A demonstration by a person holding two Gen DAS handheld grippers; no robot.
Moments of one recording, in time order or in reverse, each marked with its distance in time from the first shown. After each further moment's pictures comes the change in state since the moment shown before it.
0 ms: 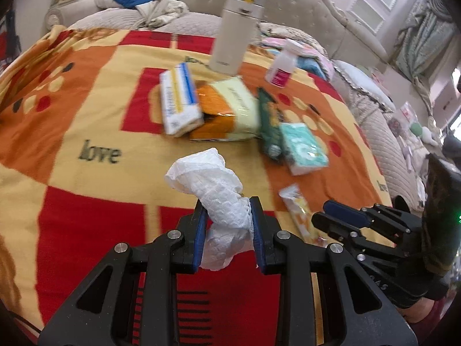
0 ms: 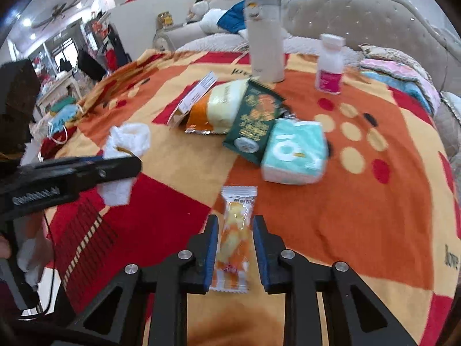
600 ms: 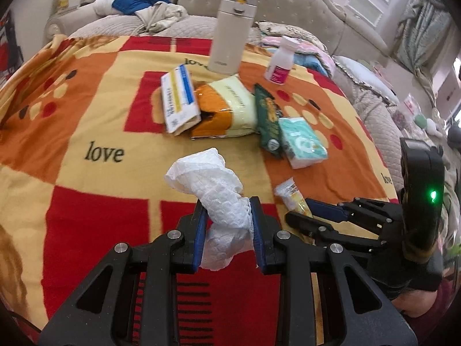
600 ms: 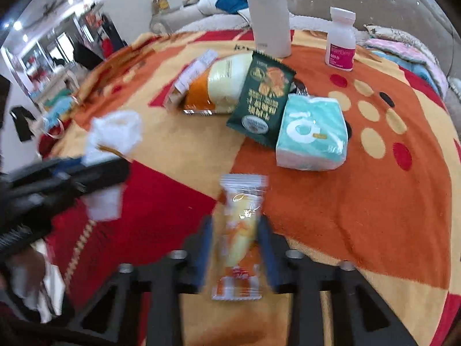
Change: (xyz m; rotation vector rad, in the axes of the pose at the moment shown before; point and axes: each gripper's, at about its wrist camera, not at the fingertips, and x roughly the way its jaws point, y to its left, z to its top) left arm -0.008 0.000 -0.007 0.020 -0.013 0.052; right arm 0.036 0.011 0.005 0.006 0.112 0.012
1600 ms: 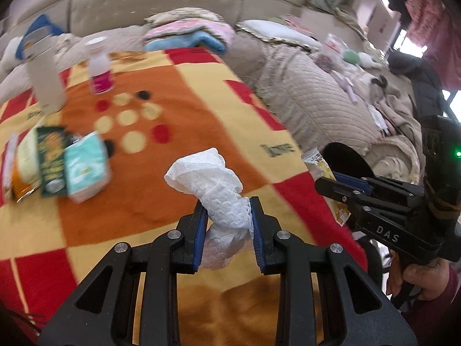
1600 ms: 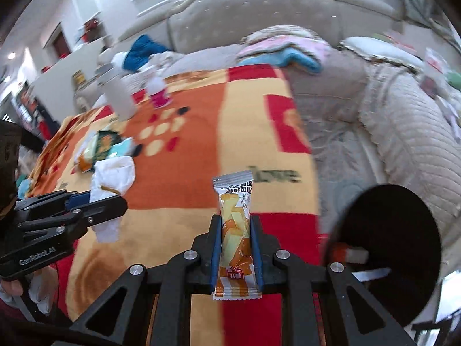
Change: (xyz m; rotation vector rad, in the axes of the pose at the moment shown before) left arm 0.043 -0.234 -0.006 0.369 0.070 -0.254; right arm -0.159 -0.189 -0.115 0.390 -0.199 -0.231
